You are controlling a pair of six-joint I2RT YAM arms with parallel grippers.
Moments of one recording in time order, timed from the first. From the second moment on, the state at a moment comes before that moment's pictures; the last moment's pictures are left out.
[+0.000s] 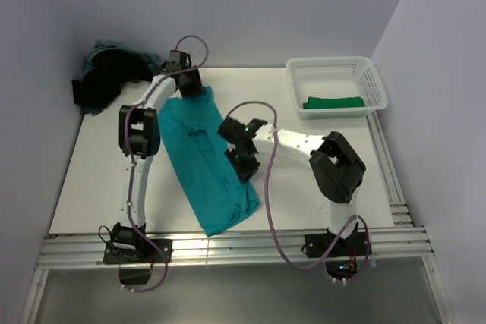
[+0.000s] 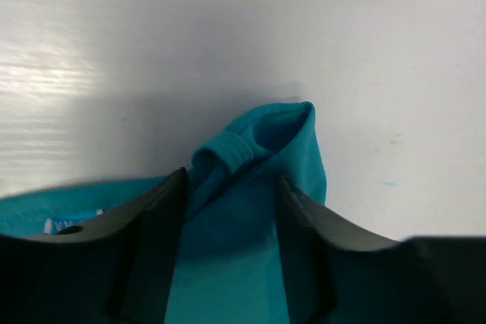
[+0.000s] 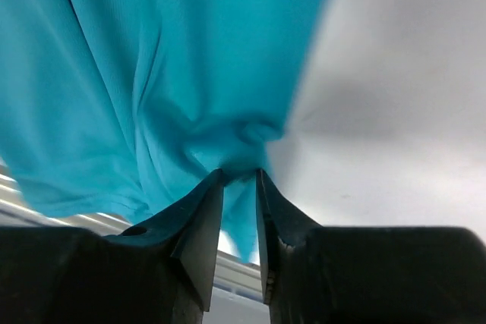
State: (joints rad) left arm -0.18 2.55 2.27 -0.55 0.14 -0.41; right arm 0.87 1.88 1.35 -0.86 -0.07 0.39
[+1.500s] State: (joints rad) left arm 0.15 1.71 0.93 -0.04 0.32 -0.81; right arm 0.49 2.39 2.01 -0.58 -0.38 0.49
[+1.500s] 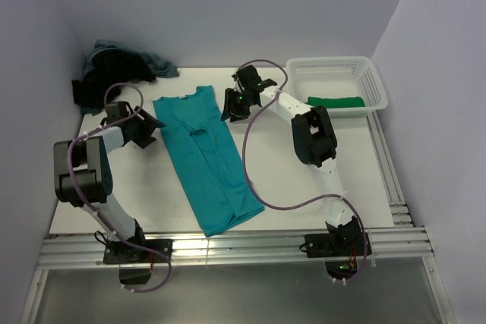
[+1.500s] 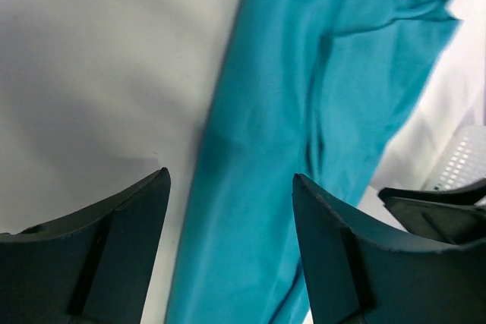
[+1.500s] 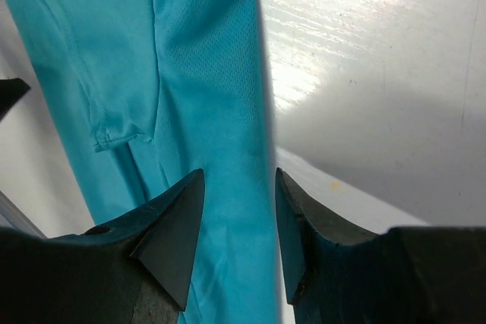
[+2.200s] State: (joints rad) left arm 0.10 1.98 1.17 -0.02 0.32 -0.83; right arm 0.52 2.46 2.05 -0.58 -0.37 0.54
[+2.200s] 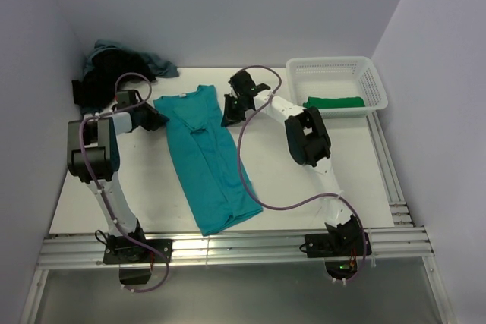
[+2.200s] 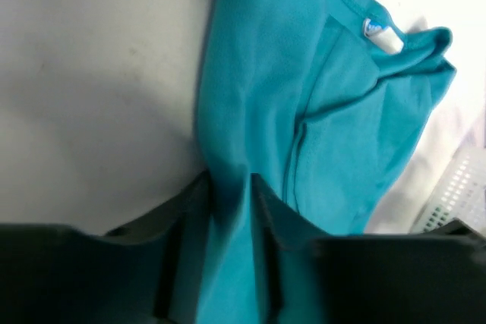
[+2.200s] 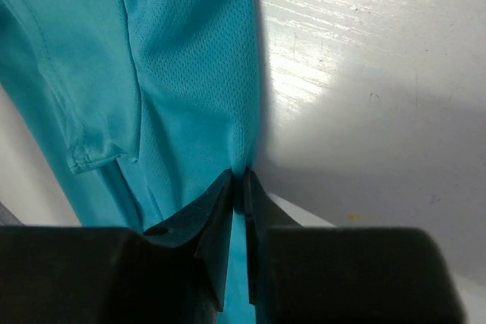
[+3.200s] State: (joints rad) left arm -0.10 2.42 1.87 -0.19 0.36 -0.73; right arm 0.43 2.41 1.98 -0.53 -0.17 0.73
